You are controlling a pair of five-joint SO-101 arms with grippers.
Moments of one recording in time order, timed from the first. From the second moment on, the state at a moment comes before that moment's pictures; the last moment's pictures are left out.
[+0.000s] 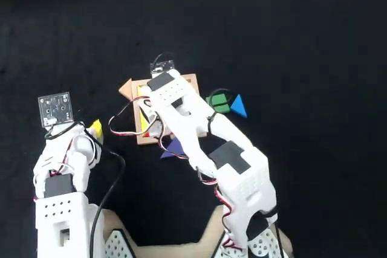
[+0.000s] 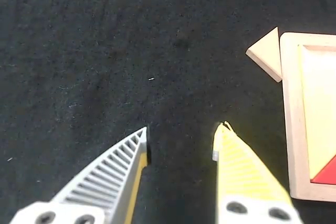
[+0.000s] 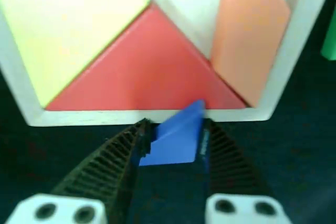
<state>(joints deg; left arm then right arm) -17.7 -71.7 85.9 36.8 -1.5 -35.7 28.8 -0.7 80.7 -25.4</state>
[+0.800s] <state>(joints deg) -17.7 -71.7 85.9 36.8 -1.5 -28.6 24.0 -12.5 80.6 -8.2</state>
